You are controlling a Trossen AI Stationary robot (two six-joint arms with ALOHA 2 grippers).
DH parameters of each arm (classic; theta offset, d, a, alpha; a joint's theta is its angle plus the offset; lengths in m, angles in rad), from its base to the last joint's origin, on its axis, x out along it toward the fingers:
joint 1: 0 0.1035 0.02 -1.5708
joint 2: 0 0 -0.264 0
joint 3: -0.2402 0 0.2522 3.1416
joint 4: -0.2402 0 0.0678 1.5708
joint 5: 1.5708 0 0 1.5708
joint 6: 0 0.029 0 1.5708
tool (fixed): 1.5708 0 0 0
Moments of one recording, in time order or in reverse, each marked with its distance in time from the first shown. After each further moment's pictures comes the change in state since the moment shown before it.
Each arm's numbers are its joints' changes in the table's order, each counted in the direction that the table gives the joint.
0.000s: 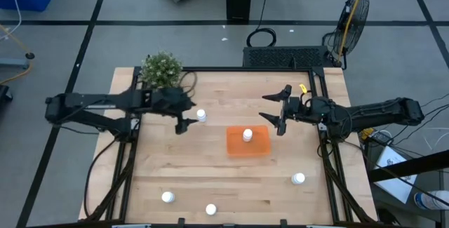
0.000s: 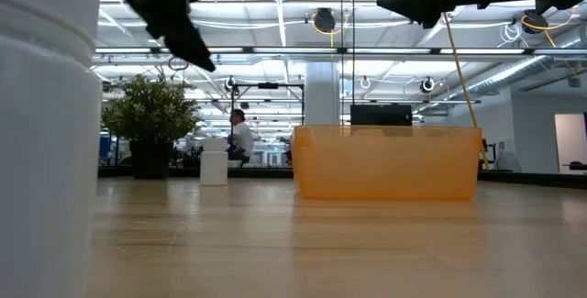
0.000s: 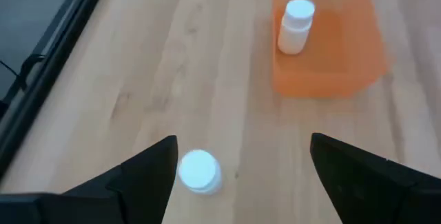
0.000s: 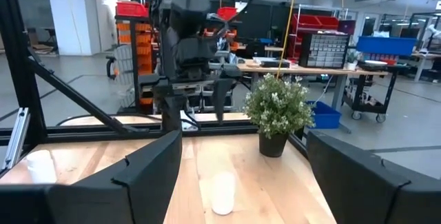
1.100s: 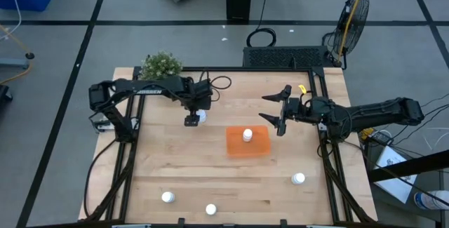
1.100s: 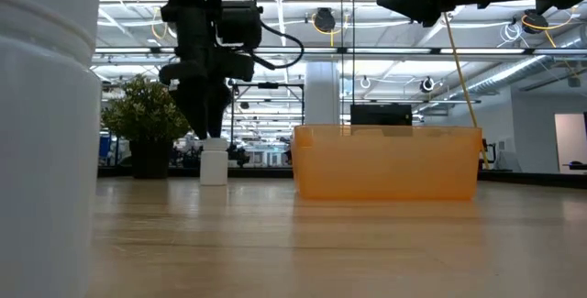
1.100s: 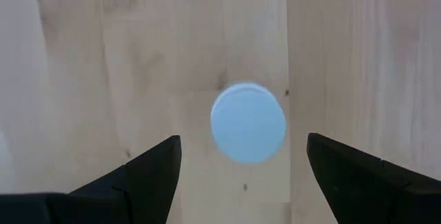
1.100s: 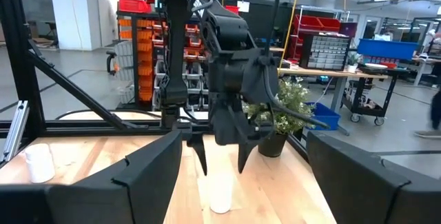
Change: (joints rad) left arm 0.170 0.535 -0.292 -0.345 0.077 0.319; right arm 0.001 0.000 0.000 -0.005 -0.004 -0.026
